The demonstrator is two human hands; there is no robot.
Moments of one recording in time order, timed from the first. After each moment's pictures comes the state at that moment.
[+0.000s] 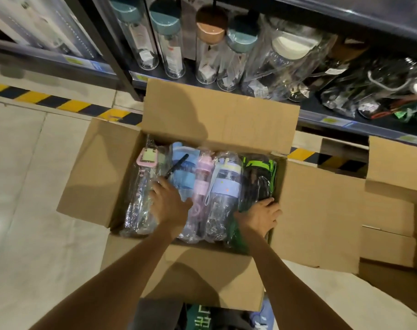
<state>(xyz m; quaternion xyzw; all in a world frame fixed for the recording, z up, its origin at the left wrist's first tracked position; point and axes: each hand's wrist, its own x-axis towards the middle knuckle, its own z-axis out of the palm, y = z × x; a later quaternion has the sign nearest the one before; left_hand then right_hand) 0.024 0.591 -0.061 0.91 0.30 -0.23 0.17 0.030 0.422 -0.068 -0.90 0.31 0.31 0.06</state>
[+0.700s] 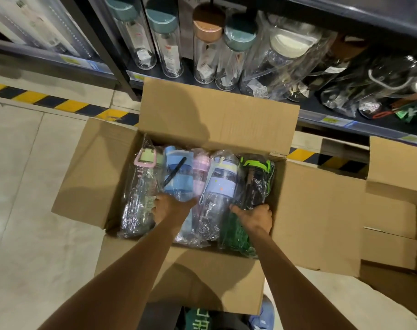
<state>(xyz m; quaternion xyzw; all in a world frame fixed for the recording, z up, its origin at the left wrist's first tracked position) 0.023 0.586 -0.084 0.77 0.45 -0.31 0.34 0.035 0.404 -0.079 -0.82 0.39 0.33 0.26</state>
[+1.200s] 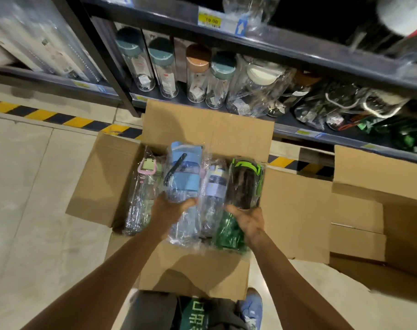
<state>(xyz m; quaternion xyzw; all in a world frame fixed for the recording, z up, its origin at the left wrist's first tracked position) 0.022 0.591 0.005 0.72 0.39 -0.28 0.50 0.026 0.402 -0.011 -0.73 0.44 0.28 0.44</state>
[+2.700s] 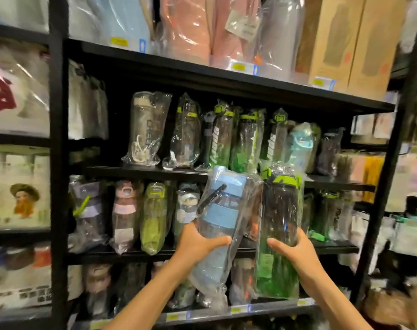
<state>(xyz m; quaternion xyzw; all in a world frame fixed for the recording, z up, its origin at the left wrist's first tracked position) 0.102 0.493 0.865 0.70 -0.18 0.04 0.69 0.038 0.261 0.865 -0.73 -0.01 -0.24 0.63</state>
